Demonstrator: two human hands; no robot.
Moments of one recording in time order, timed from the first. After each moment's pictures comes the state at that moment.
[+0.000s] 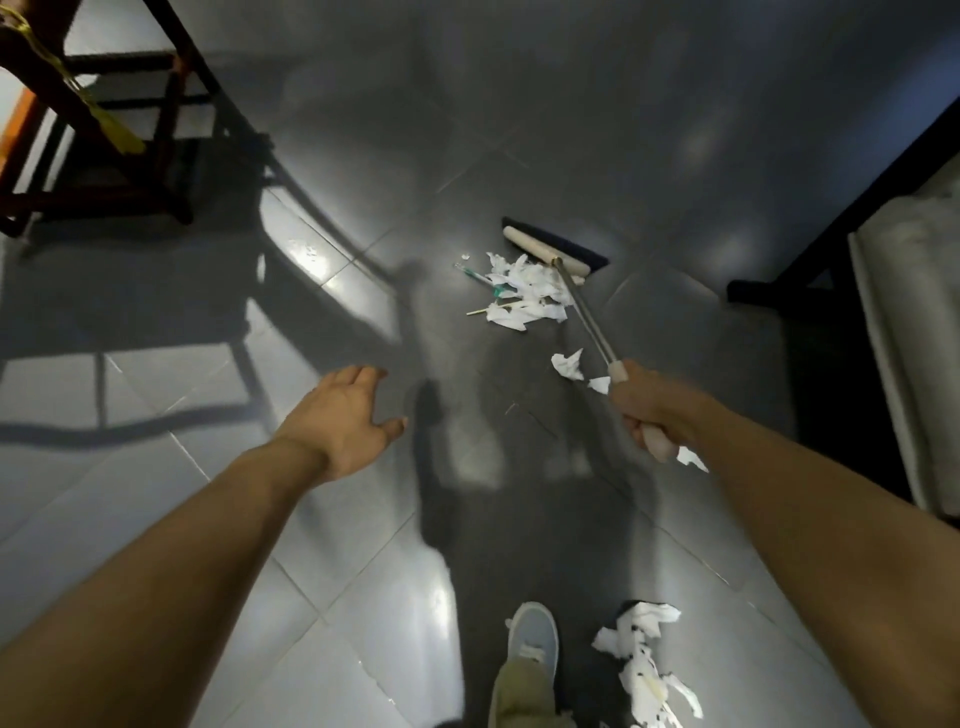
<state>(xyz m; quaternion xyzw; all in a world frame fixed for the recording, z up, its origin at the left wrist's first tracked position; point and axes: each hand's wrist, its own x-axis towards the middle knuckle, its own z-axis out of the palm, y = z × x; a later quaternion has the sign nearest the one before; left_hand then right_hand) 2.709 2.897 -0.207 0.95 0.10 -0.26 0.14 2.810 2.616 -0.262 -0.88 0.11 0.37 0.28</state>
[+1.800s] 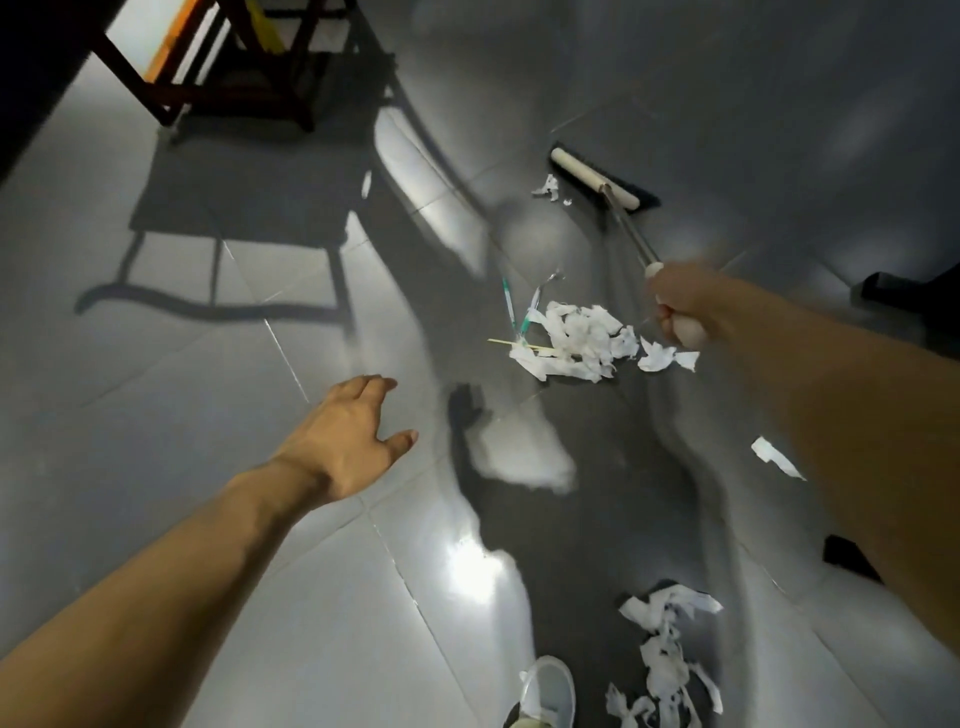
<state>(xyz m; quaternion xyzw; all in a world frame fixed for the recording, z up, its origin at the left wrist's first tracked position) 2.570 2.908 -0.239 0.92 0.22 -0.27 0.17 2.823 2.678 -0.282 -0.87 0.07 0.35 0.35</state>
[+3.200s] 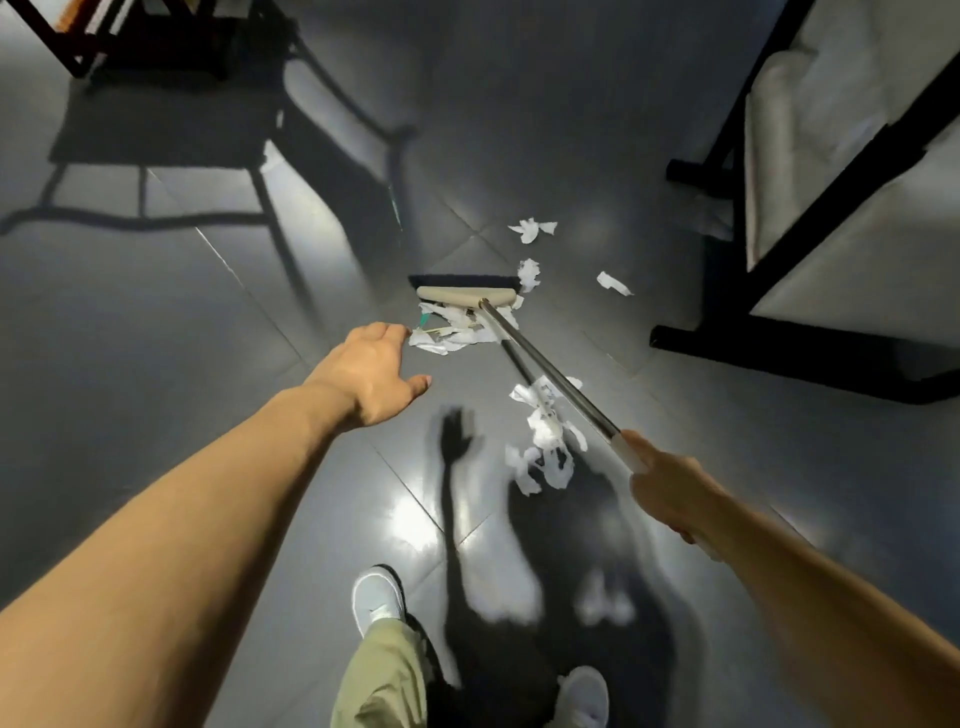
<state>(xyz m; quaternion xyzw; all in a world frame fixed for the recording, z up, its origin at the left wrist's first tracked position) 2.266 2.640 -0.179 0.95 0.12 -0.24 0.17 2.278 2.337 -0.224 -0.89 0.07 0.42 0.19</state>
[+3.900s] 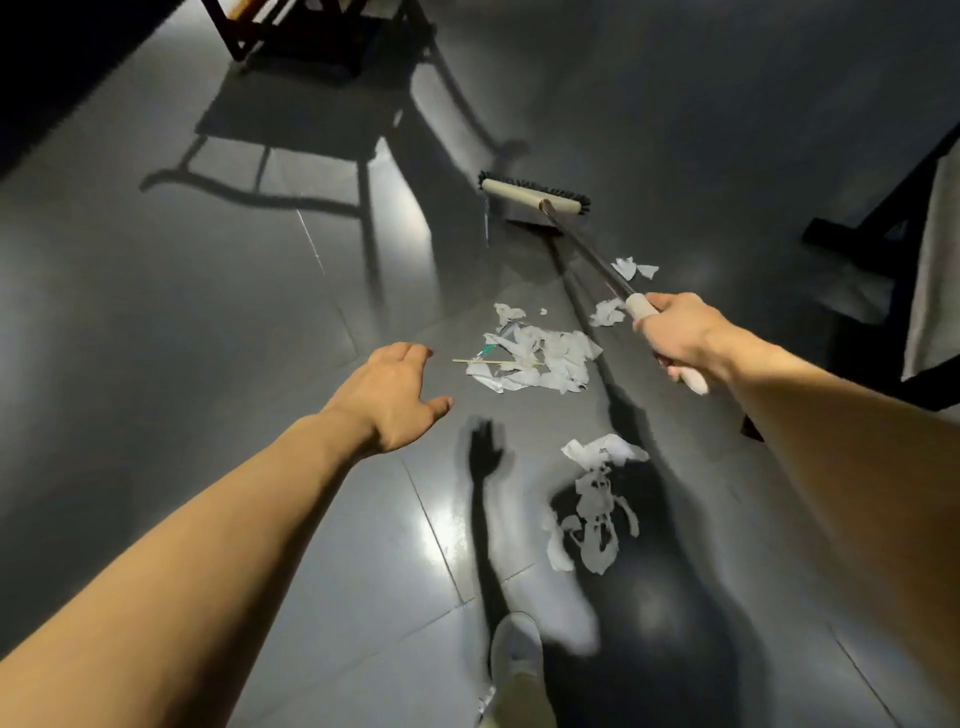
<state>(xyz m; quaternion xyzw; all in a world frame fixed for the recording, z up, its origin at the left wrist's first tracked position) 2.305 2.658 -0.222 0.93 0.24 -0.21 0.19 2.508 2.456 -0.249 -0.91 -0.04 0.31 0.27</state>
